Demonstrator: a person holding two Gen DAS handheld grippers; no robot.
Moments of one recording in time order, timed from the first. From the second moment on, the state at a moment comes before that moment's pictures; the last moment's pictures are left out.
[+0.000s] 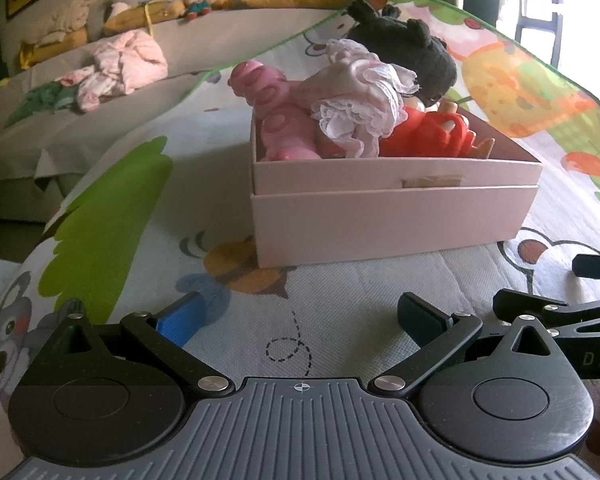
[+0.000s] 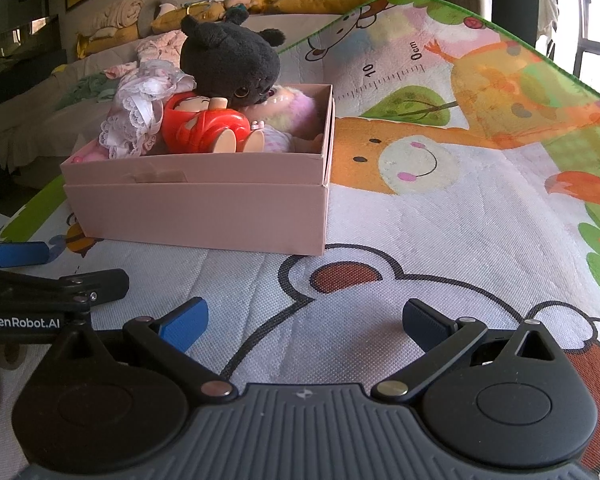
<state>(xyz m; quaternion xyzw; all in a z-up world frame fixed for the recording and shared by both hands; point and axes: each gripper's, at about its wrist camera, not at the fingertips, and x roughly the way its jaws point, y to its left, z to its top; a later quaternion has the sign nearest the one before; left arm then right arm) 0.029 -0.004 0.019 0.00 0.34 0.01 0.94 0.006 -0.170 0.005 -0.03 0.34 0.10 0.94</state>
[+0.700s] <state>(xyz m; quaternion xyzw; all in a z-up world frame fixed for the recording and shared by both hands) 0.027 -0.006 0.019 -0.01 0.34 0.02 0.94 0.006 -0.171 0.004 -0.03 0.34 0.10 0.94</state>
